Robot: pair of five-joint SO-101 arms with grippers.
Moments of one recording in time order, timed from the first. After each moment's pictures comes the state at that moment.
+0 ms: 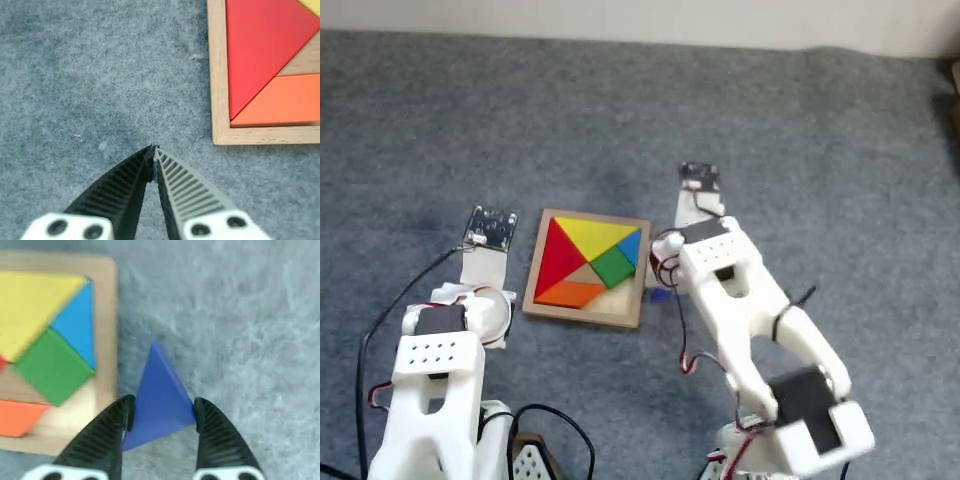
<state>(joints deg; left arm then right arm) -13.1 -48.5 73.1 50.3 -12.0 -27.2 -7.0 34.0 54.6 -20.4</state>
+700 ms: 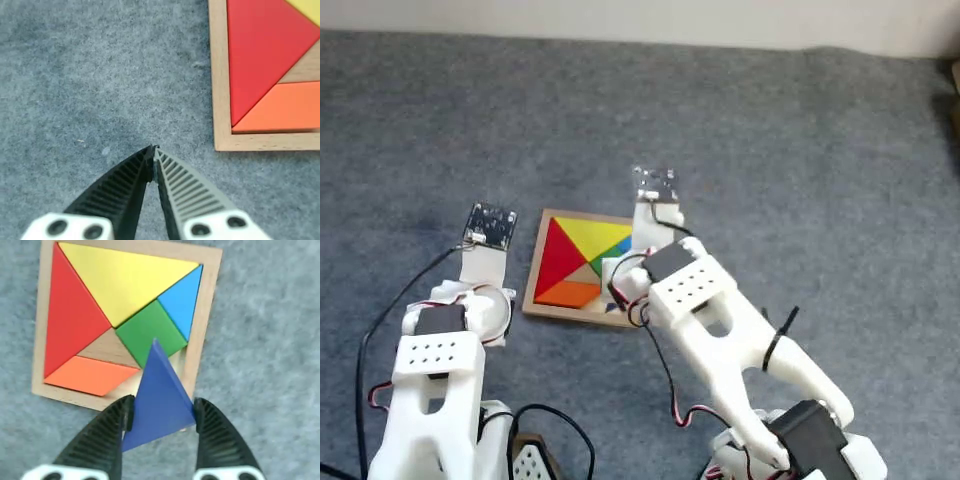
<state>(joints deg) -13.1 -48.5 73.1 49.0 -12.1 -41.0 -14.5 36.2 54.6 -31.0</state>
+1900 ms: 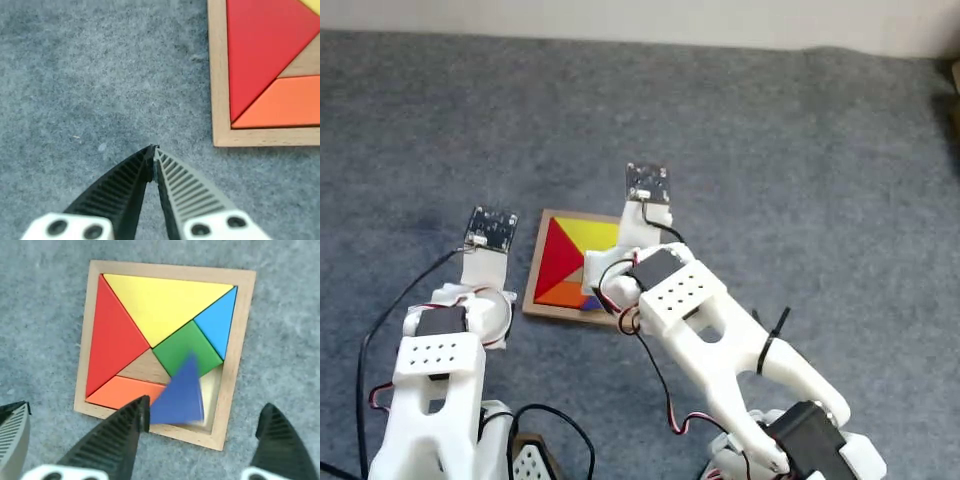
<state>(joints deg) -13.1 -48.5 73.9 49.0 -12.1 -44.0 -14.5 36.2 47.5 -34.9</state>
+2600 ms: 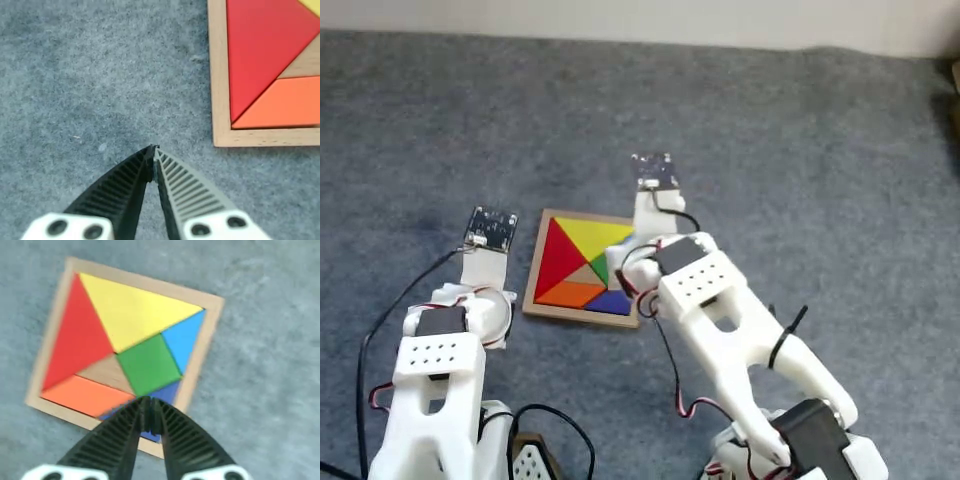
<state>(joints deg) -13.1 -48.5 73.9 49.0 -12.1 -36.0 -14.5 36.1 51.0 -16.9</state>
